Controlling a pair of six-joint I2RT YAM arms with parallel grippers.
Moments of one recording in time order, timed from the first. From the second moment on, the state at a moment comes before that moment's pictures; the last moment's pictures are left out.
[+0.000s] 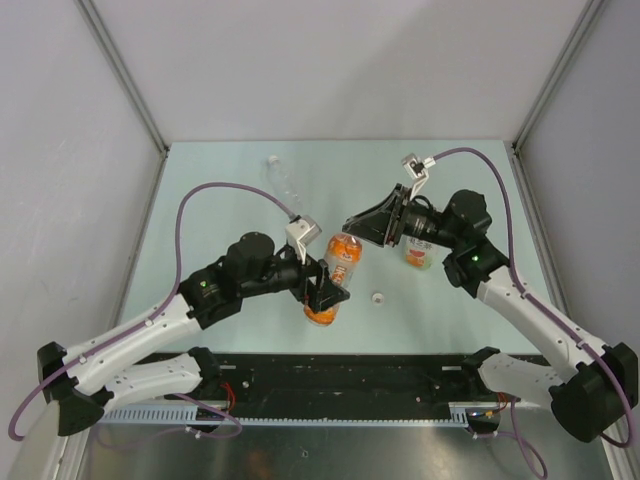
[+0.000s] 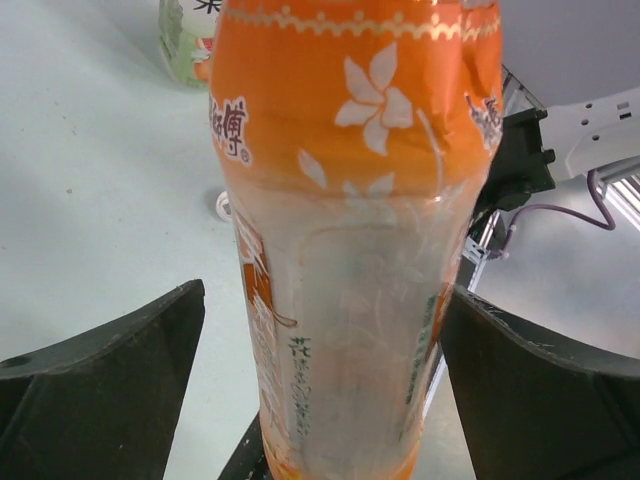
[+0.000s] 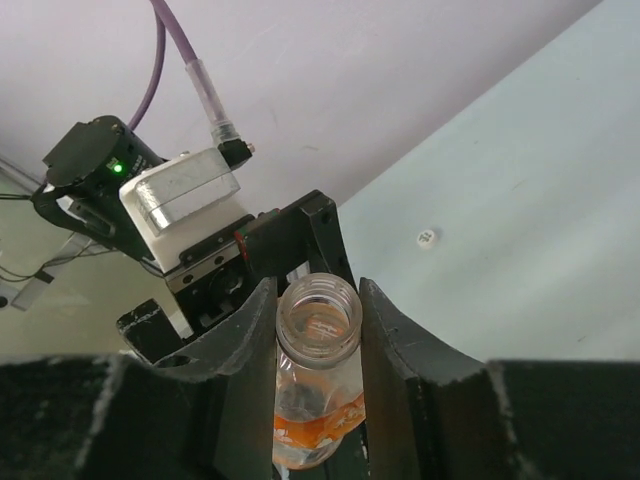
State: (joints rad) left arm -0.93 0.95 0.86 -0.27 0.25 -0.38; right arm 0.53 1.09 0.90 0.34 -0.73 0.73
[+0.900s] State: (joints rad) left arm -0.93 0.85 0.86 -0.27 0.10 -0.38; right arm 0.70 0.97 0.91 -0.08 -0.04 0.20
